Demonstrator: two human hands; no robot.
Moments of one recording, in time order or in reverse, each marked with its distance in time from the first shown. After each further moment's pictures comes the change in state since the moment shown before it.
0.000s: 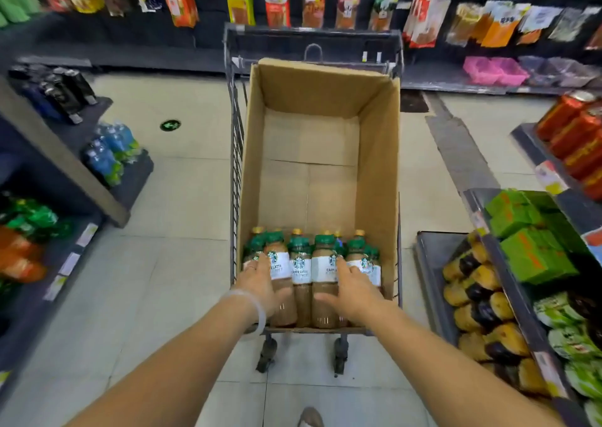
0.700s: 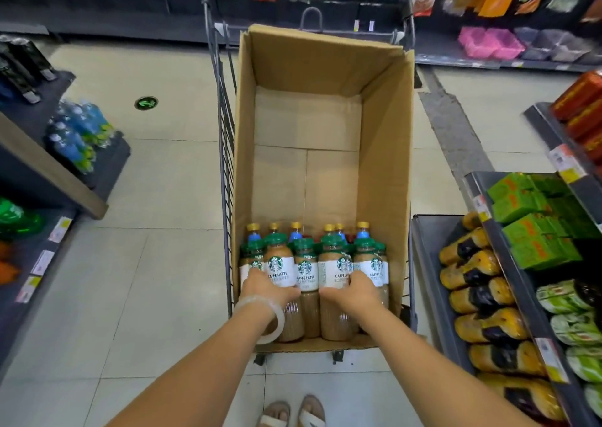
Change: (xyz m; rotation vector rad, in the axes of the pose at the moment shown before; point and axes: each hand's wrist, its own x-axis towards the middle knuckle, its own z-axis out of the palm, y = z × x) left_hand 0.049 -0.003 0.021 -0.601 0.000 -0.294; right_hand 0.044 -0.010 0.025 0.548 0.126 0.332
